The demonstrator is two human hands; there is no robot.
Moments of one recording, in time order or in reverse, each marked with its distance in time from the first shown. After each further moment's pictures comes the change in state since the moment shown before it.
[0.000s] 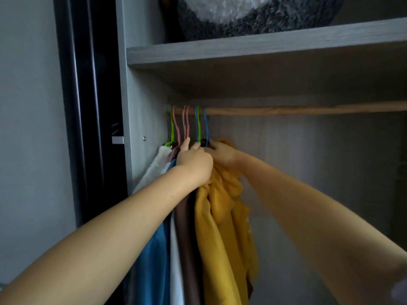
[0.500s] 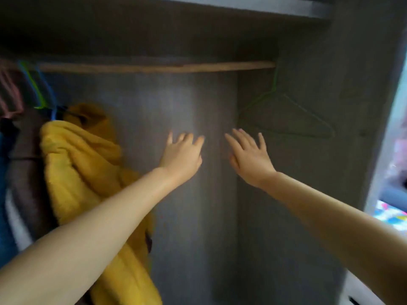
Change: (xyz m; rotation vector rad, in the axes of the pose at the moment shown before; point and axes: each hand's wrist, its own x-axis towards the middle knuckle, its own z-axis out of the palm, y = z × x) left_hand -0.036 0.243 -0.014 -0.444 0.581 0.526; right_hand -0.336 0.190 -0.101 -0.917 0.434 0.369
